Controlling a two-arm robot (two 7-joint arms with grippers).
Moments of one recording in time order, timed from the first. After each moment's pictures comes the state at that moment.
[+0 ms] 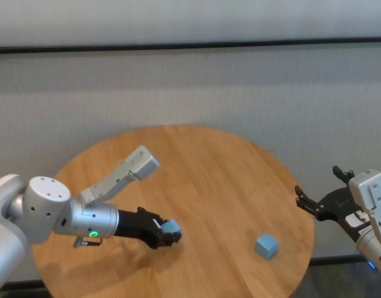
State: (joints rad) left arm -0.72 0.38 0.77 -0.99 -0.32 0.29 -0.80; right arm 0.20 0.60 -0.45 -1.41 0.25 -0.12 -0.03
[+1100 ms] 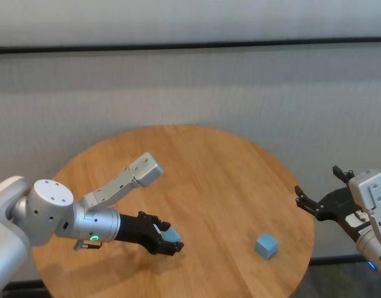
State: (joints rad) left arm -0.73 0.37 0.80 -0.97 -0.29 0.28 -0.82; right arm 0.20 0.60 -0.45 -1.41 0.25 -0.12 -0.03
